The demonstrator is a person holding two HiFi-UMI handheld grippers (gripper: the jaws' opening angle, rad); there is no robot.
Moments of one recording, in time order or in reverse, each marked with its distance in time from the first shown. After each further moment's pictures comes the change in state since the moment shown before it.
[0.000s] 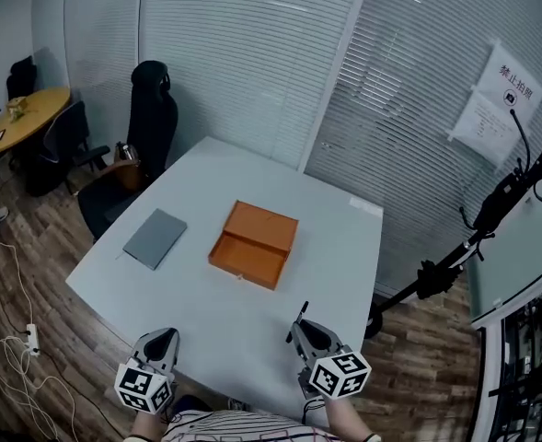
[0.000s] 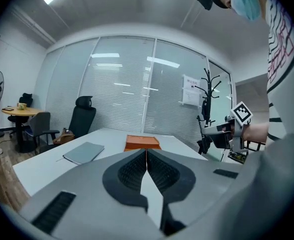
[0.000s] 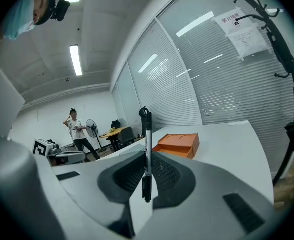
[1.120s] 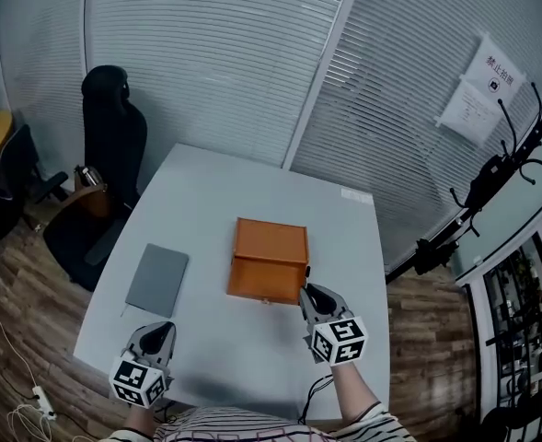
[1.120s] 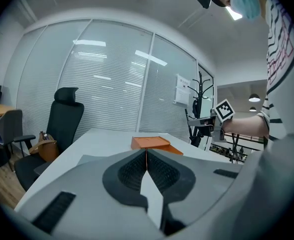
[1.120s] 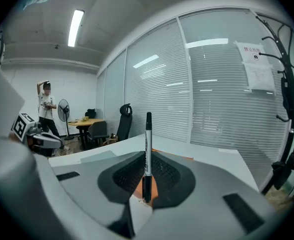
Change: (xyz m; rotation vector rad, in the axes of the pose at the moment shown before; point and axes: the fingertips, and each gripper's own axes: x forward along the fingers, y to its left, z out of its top) left arm 0.098 0.191 0.032 0.064 0.049 -0.281; right arm 0.180 0.003 0.064 -0.214 -0.021 -0.335
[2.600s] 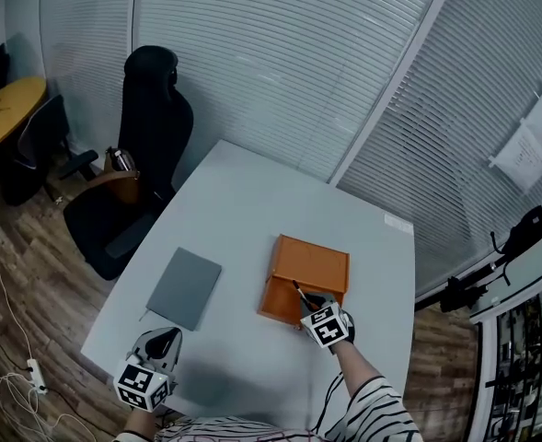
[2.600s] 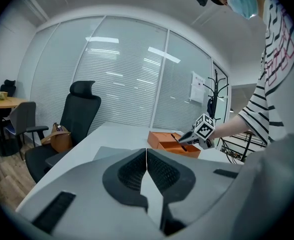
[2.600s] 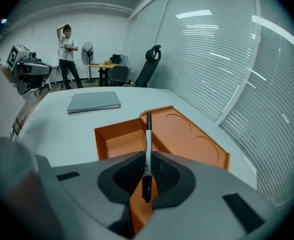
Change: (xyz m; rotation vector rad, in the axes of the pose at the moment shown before) left arm 0.007 0.074 -0.026 -0.080 0.033 0.113; right arm 0.174 0.005 -0.115 -0.428 0.508 0.173
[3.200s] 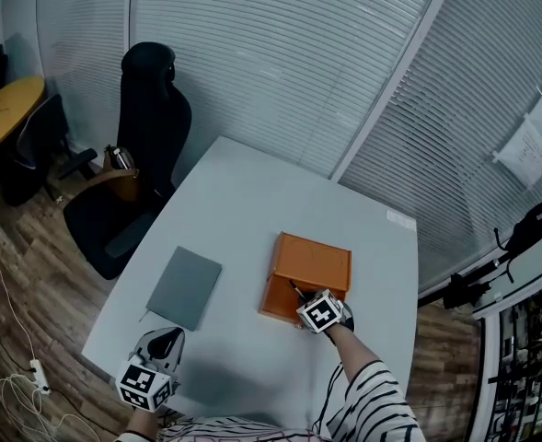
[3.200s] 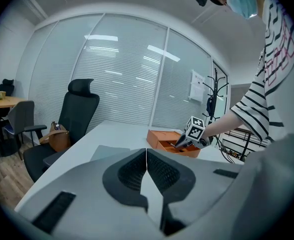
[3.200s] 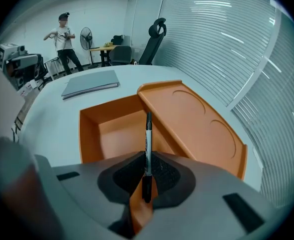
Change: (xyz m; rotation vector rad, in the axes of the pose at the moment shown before) left arm 0.007 -0.002 -0.002 0.001 0.017 -0.008; right arm 0.039 -0.002 -0.025 -0.041 0.217 0.086
